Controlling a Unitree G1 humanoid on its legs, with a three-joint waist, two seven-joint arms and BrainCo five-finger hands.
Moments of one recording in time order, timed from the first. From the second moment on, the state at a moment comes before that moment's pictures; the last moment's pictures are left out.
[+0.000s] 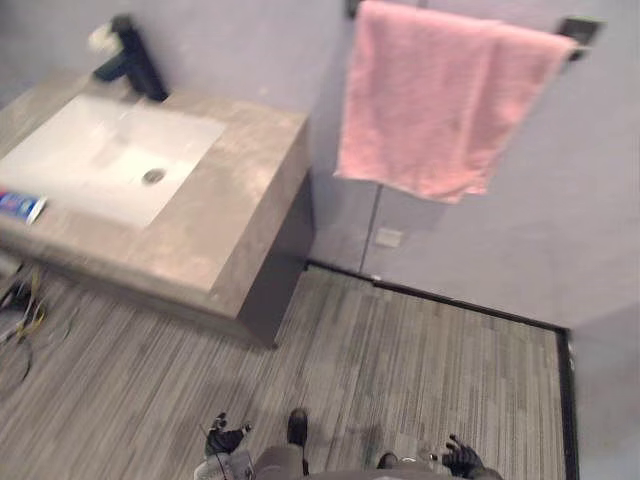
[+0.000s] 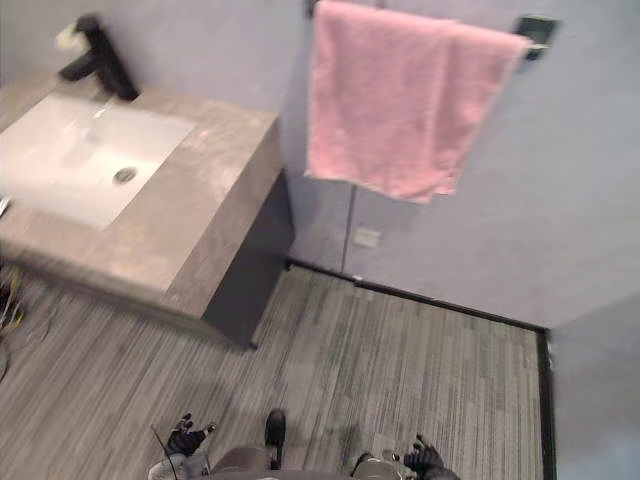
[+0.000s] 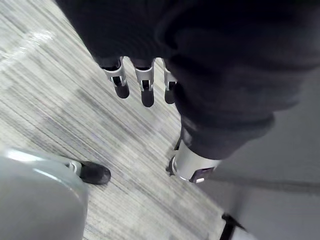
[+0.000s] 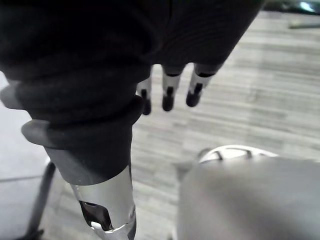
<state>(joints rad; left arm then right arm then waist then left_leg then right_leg) 0.10 0.00 0.35 0.95 -0.03 -0.16 0.09 0.06 -0.09 -0.19 1.06 -0.05 -0.07 0.00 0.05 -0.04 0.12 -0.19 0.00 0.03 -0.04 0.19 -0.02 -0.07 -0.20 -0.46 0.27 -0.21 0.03</state>
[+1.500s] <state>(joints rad) 0.13 0.05 0.40 1.00 0.09 -0.16 0.14 0.14 0.05 -0.22 0.99 -0.01 -0.10 -0.02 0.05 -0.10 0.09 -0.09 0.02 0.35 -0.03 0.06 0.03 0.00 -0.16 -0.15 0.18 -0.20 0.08</state>
